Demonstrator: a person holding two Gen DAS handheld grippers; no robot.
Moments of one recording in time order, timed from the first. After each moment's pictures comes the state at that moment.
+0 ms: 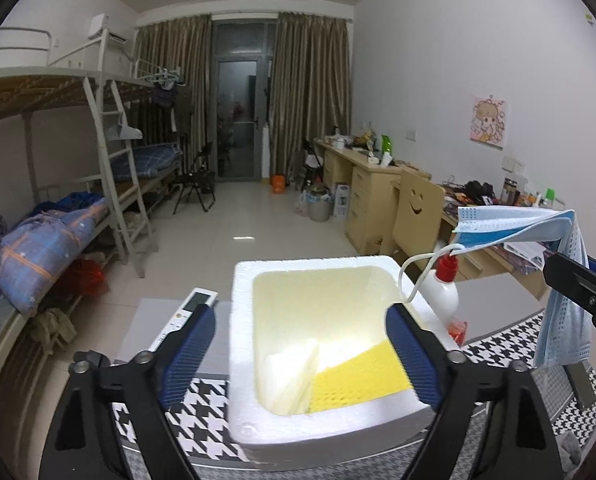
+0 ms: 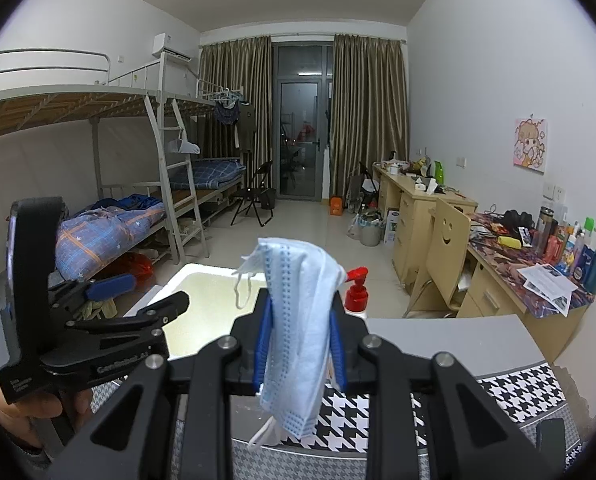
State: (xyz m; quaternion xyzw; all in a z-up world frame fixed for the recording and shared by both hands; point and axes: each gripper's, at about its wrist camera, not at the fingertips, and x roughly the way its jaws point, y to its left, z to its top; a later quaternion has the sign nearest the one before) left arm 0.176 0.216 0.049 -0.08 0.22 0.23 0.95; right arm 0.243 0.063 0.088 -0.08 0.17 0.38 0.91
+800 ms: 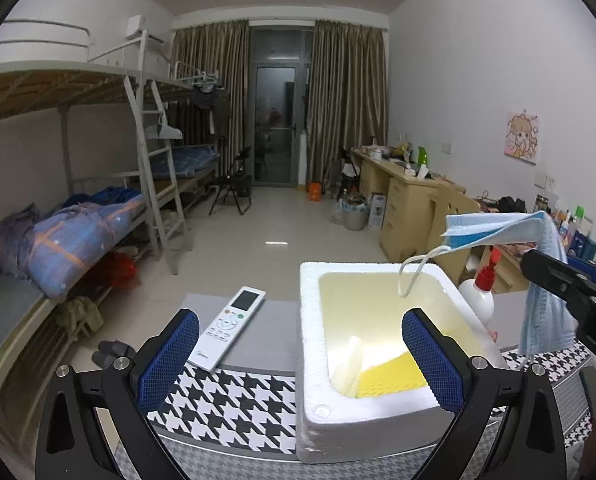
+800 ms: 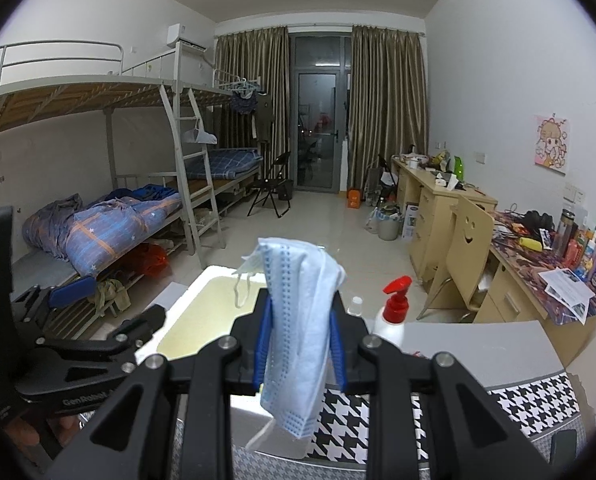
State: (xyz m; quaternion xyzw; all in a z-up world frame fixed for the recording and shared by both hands) left arm 0.146 0.235 0.048 -0.08 0.21 0.29 0.93; right arm 0.251 0.102 0.087 -0.09 0.18 0.40 0.89
